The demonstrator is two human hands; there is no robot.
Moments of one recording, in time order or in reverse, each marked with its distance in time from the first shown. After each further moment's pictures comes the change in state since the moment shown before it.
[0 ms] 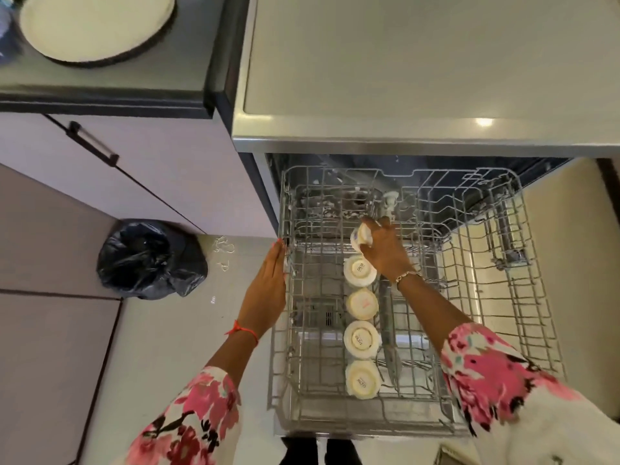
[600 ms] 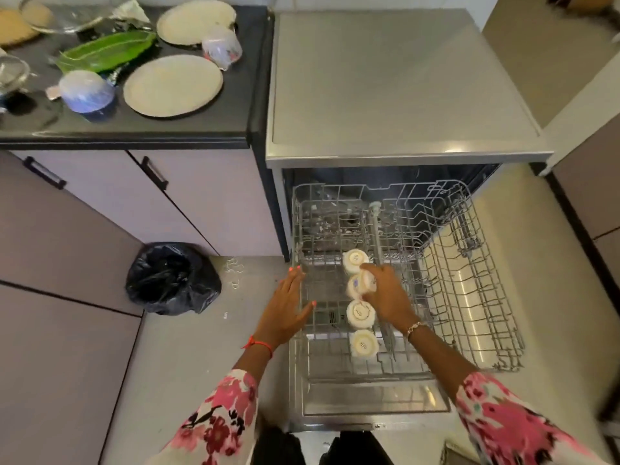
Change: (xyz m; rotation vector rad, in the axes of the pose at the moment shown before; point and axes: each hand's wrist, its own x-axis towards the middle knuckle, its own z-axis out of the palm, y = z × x) left_hand -0.102 0.042 -0.054 -0.163 -0.078 0.005; right_hand -0.196 -0.051 -0.027 0.210 0.043 0.017
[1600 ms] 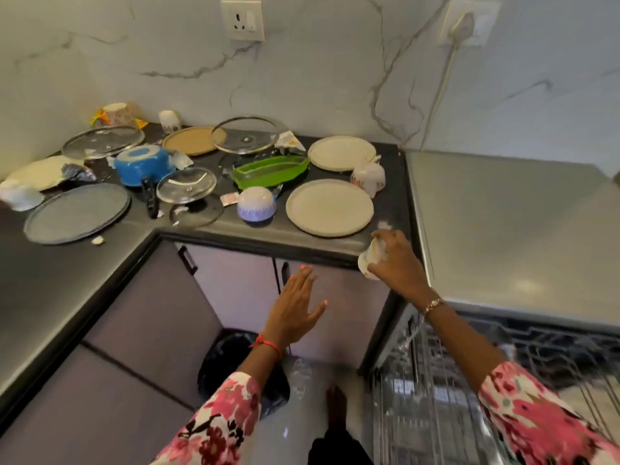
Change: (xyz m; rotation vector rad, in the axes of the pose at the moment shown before) left_hand 0.107 -0.203 -0.281 0.149 0.333 0.052; right_hand 0.215 -0.362 0.034 -0.119 0.249 -0.417
